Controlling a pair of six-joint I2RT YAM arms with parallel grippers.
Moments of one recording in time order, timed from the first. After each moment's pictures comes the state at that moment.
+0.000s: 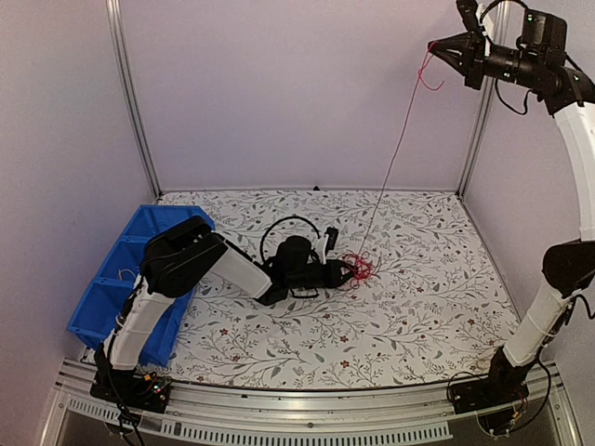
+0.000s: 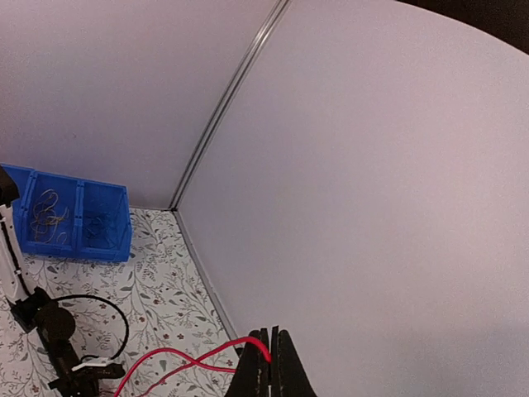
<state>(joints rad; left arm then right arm) -0.89 2.44 1.36 0.83 0.31 -0.69 0.23 1.68 2.40 -0.79 -0.76 -0.58</state>
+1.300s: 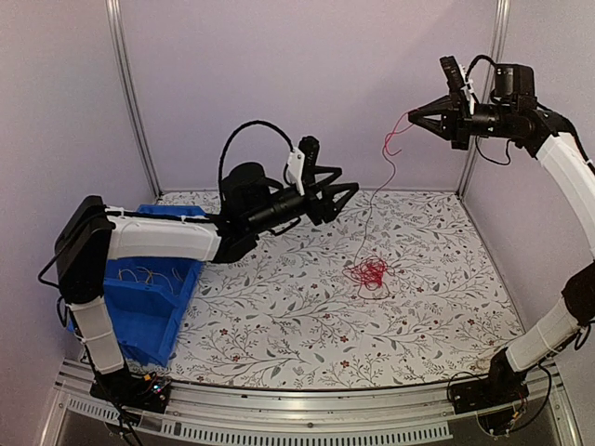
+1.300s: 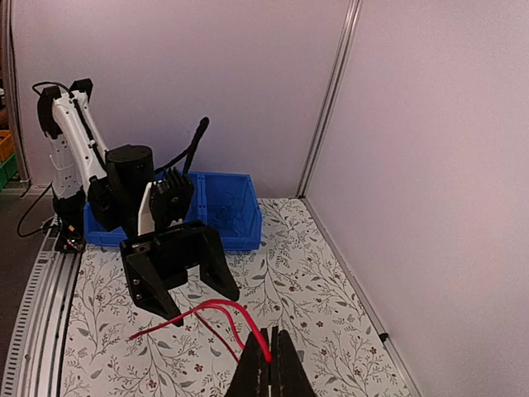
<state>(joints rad) -0.89 1.84 1.22 0.79 0.22 -0.10 0.20 1.49 1.81 -0.61 -1.05 -0.48</state>
